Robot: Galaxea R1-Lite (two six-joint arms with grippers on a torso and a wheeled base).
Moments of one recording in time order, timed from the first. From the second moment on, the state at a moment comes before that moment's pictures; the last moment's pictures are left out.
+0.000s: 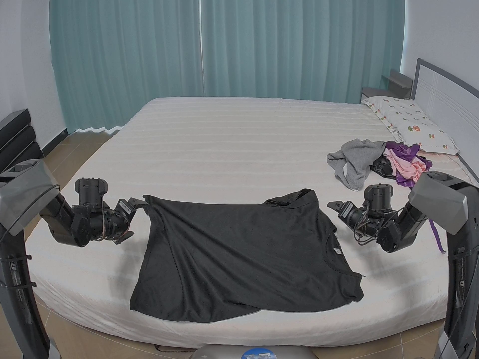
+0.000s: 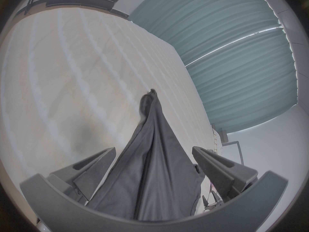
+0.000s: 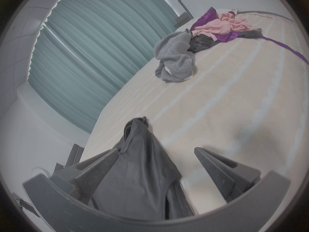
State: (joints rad) left arm 0.04 2.24 -0.96 -0.66 -0.29 -0.96; right arm 0.14 2.46 -1.08 -0.88 0.07 0.76
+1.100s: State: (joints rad) left arm -0.10 1.98 -0.33 -0.83 -0.27 -0.95; right arm 0.09 2.22 -0.28 -1.38 0.29 0.71
